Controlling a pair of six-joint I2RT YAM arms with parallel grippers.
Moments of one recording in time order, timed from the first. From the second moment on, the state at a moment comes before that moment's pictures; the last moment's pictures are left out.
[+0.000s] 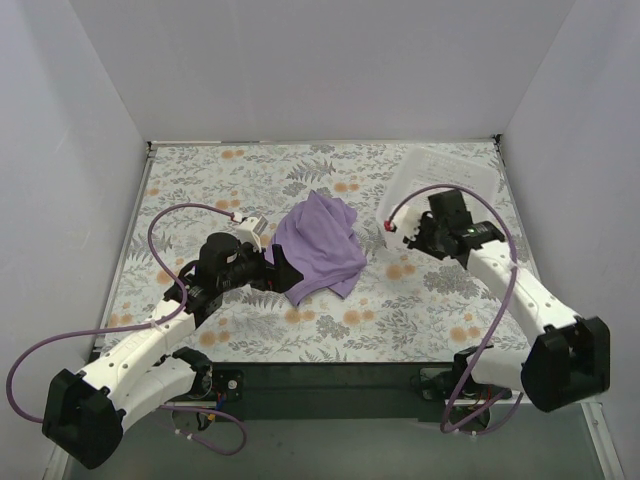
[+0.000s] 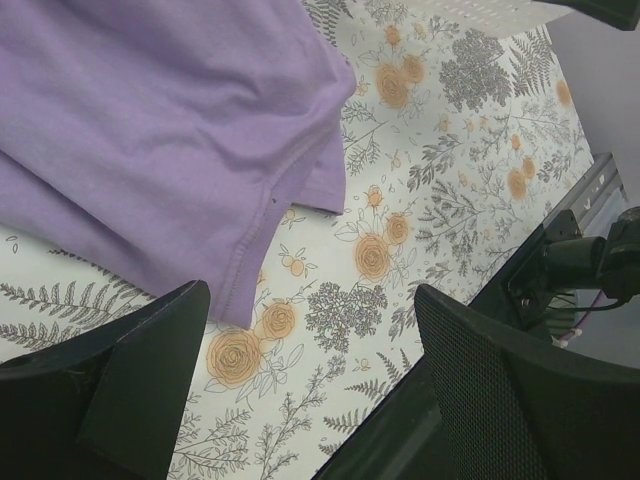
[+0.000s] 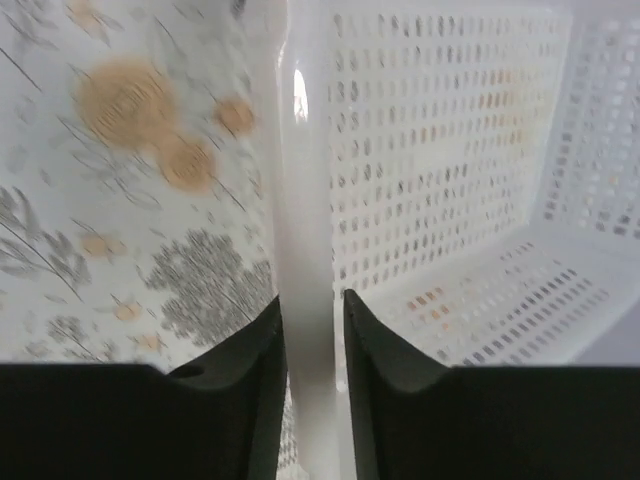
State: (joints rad) left arm -0.51 0.91 0.56 -0.13 0.35 -0.47; right arm 0.39 1.28 0.96 -0.66 -0.03 -0.85
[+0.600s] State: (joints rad) left arm -0.52 0.87 0.56 -0.13 0.38 -0.46; right arm 0.15 1.21 1.06 -0.63 -0.23 -0.58
